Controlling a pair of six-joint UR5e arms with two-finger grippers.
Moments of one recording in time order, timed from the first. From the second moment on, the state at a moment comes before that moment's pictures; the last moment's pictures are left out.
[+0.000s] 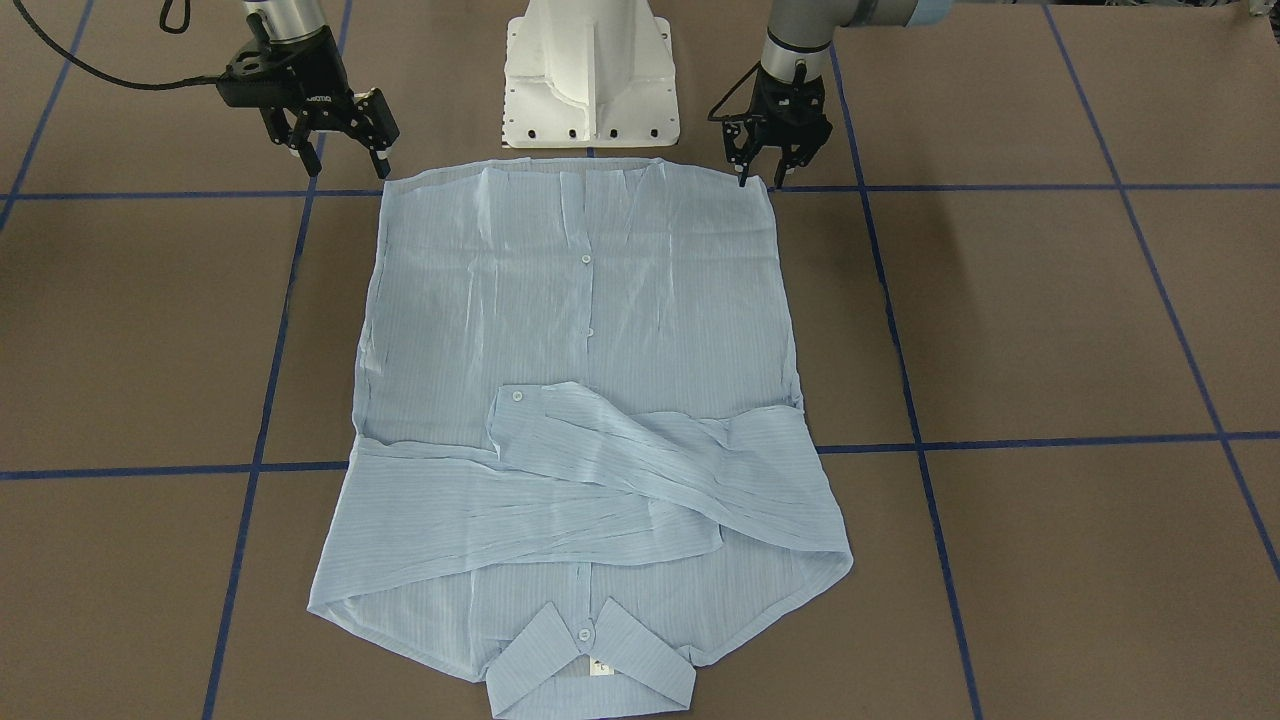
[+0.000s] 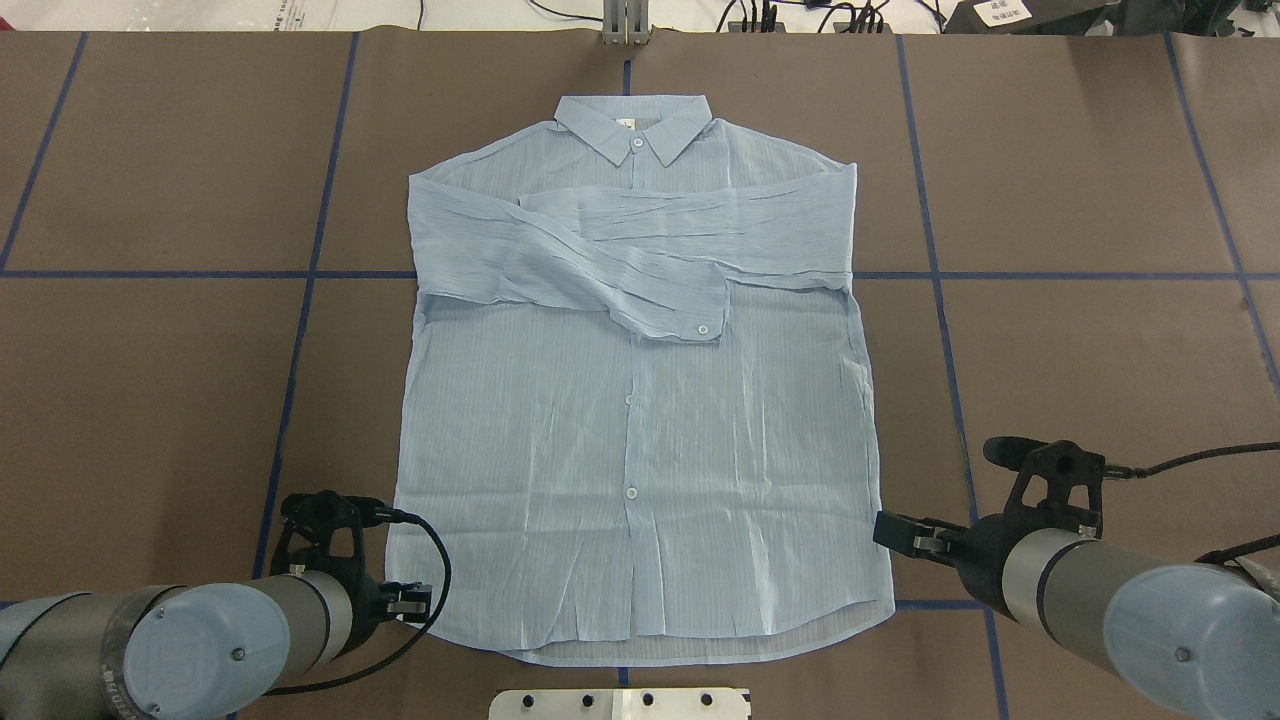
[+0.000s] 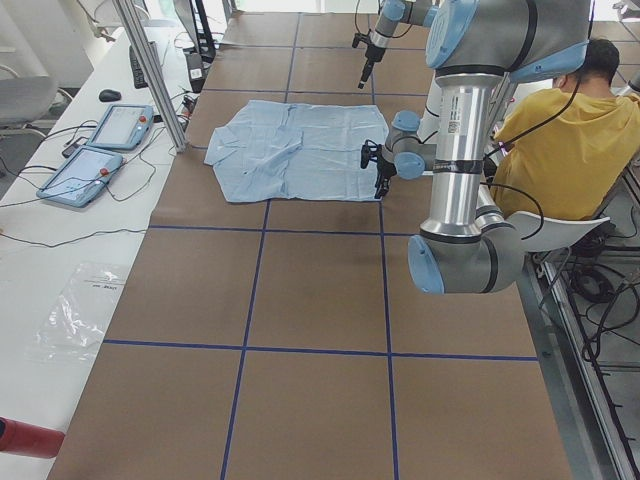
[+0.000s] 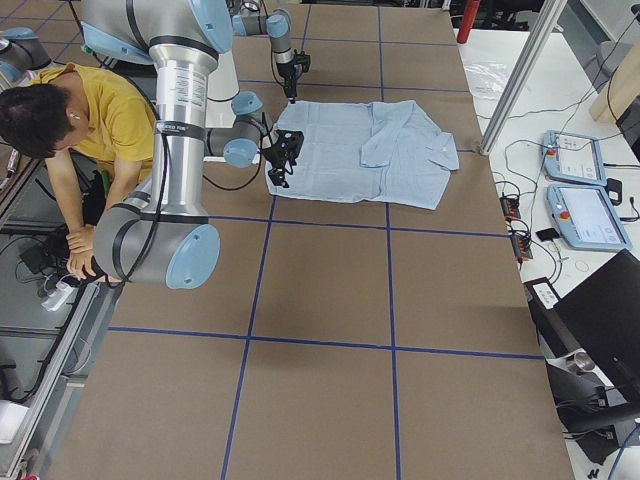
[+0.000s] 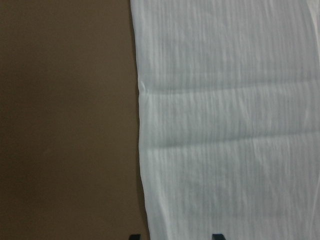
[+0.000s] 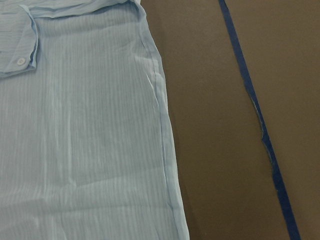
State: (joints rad) left arm -0.13 -1.68 -2.10 -1.78 -1.49 -1.42; right arm 0.17 -1.72 2.30 -1.27 1.37 1.65
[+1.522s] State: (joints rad) left arm -0.15 -1.74 -2.05 -1.71 -1.50 -1.42; right arm 0.16 -1.72 2.30 -1.27 1.36 1.65
